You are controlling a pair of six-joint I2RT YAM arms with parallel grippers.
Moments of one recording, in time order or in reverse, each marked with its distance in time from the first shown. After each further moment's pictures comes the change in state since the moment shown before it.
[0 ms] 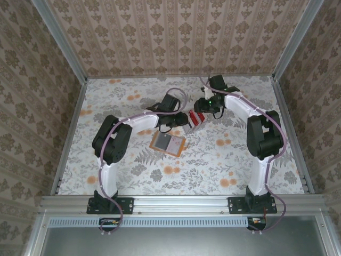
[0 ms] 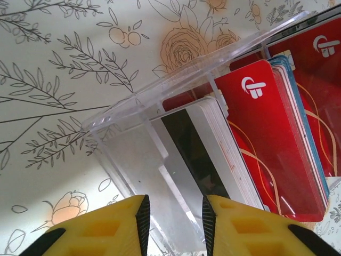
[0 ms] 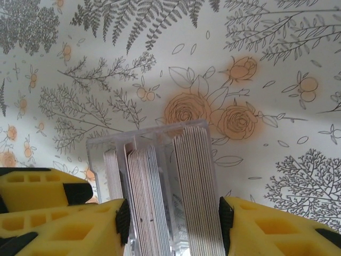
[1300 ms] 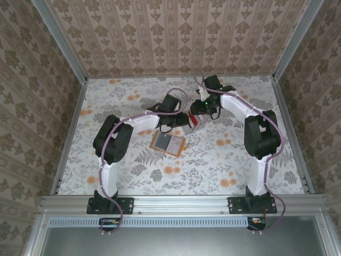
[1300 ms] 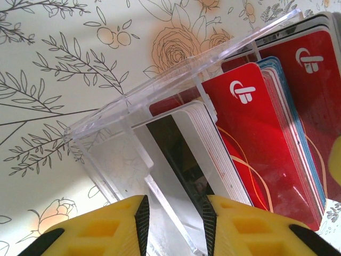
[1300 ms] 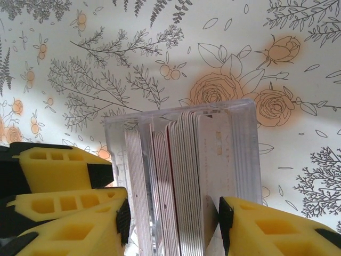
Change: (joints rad) left arm -0.006 0.011 0.000 0.023 0.007 -0.001; right arm 0.043 0.018 0.046 -0.073 -0.003 -0.035
